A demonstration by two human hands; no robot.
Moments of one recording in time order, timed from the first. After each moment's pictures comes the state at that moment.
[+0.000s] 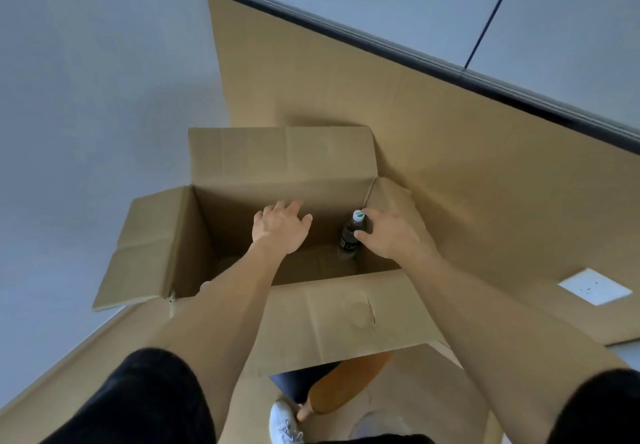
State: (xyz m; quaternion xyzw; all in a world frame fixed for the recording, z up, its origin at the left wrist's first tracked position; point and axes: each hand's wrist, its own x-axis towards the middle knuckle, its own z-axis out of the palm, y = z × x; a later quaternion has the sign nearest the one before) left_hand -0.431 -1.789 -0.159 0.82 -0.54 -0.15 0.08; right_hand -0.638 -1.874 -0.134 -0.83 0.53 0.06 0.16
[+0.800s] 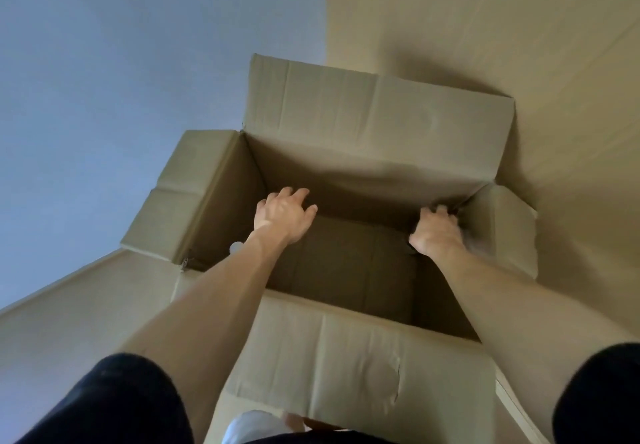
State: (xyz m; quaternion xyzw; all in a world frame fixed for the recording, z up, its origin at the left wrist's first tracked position) left_hand -0.363 -1.798 -0.236 0.90 -0.36 -0.23 0.03; right_hand -0.559 -1.999 -0.268 -0.83 0.49 0.23 0.11
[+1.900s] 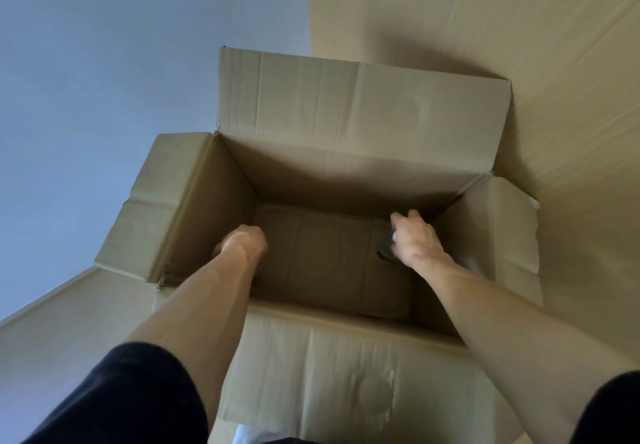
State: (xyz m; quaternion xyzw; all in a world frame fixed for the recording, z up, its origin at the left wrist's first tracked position) left_hand -0.343 -1.781 -0.280 0.85 -0.23 -0.39 -0.26; right_hand -0.561 -1.983 -0.292 -0.88 0.41 0.20 0.16
